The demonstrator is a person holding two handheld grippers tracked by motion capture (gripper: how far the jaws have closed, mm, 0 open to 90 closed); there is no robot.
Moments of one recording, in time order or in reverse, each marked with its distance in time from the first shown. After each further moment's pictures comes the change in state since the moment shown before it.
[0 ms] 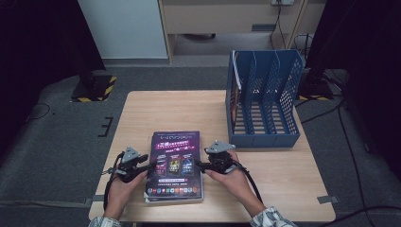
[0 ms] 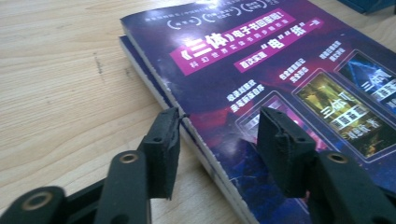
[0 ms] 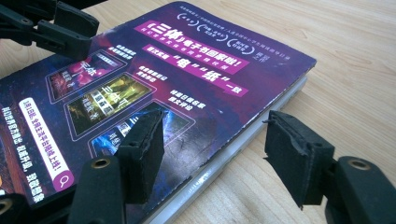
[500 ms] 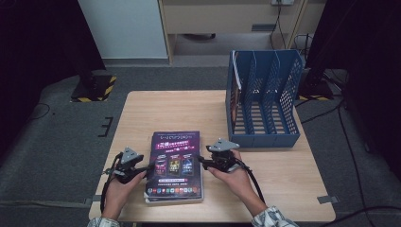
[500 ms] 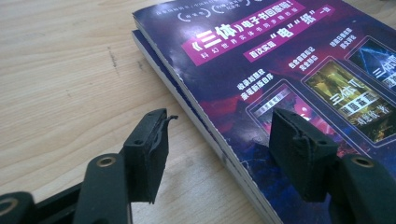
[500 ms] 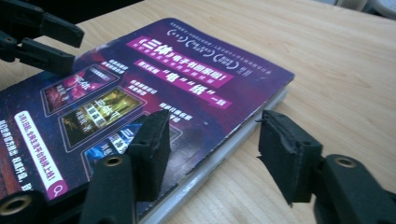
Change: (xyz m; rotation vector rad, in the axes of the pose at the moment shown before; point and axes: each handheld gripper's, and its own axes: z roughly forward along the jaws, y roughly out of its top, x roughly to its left) left arm 0.001 0.001 -0.007 0.037 0.041 0.022; right arm -0.005 0.004 -0.009 -0.044 -0.029 0.003
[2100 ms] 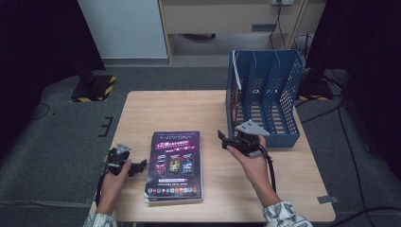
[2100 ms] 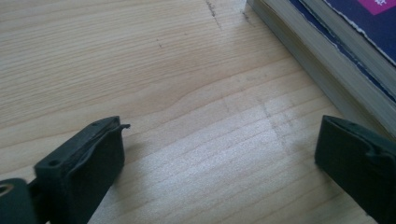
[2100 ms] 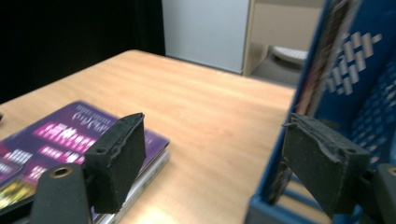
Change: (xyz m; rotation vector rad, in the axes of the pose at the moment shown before) left arm 0.055 -0.017 0.024 0.099 0.146 -0.086; right arm -0.056 0.030 -0.052 -0.208 -0.265 0.091
